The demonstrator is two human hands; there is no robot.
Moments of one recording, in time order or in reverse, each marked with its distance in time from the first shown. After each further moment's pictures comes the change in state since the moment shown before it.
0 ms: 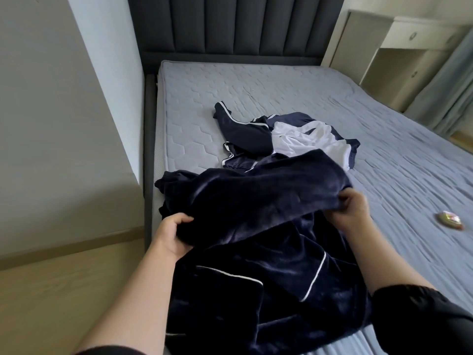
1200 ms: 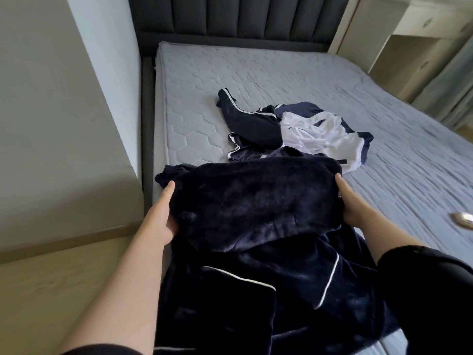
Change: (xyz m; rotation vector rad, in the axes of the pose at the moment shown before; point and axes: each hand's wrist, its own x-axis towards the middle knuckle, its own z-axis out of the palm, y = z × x) left_hand 0.043 0.042 -0.015 0.096 -0.012 0.073; right_hand 0.081 0.012 -0.010 -0.496 -0.123 0.107
